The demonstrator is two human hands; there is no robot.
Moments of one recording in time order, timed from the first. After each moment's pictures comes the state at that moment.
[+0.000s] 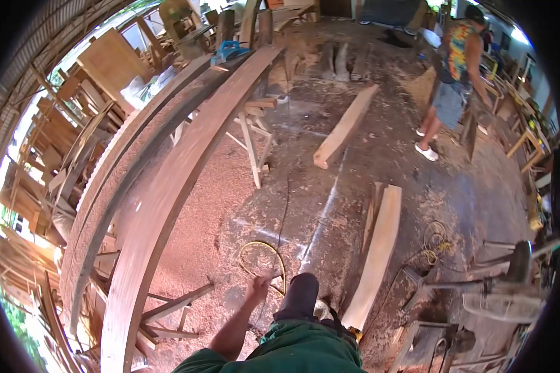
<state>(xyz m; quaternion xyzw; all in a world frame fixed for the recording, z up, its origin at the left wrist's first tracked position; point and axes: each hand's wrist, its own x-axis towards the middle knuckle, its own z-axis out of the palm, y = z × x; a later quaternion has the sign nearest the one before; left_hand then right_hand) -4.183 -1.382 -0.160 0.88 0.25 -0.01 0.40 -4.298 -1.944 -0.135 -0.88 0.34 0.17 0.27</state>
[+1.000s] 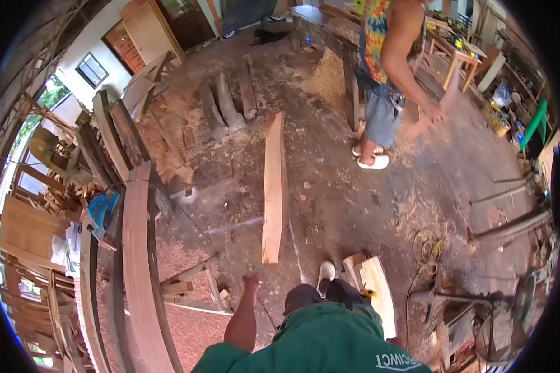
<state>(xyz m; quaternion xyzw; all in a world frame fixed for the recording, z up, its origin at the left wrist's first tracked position) -3.421 -1.288 -0.252 0.58 0.30 -0.21 0.73 -3.852 -1.815 -0.202 -0.75 0.34 0.37 0.42</state>
